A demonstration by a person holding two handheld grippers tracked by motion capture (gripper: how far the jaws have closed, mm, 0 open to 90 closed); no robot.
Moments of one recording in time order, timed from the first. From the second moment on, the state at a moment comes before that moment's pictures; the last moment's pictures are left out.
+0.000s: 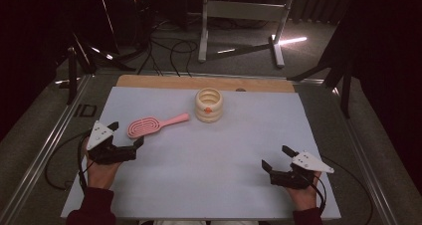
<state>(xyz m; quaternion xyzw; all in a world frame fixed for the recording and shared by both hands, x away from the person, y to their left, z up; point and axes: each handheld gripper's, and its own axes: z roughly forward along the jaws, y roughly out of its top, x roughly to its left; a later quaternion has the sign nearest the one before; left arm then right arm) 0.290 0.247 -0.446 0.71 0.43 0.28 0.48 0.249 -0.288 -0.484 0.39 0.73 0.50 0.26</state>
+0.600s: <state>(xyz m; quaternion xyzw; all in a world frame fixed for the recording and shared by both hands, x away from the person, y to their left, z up) 0.317 0.235 -0.442 0.71 0.44 0.27 0.48 0.249 -0.287 -0.485 0.39 0.73 0.50 0.26</state>
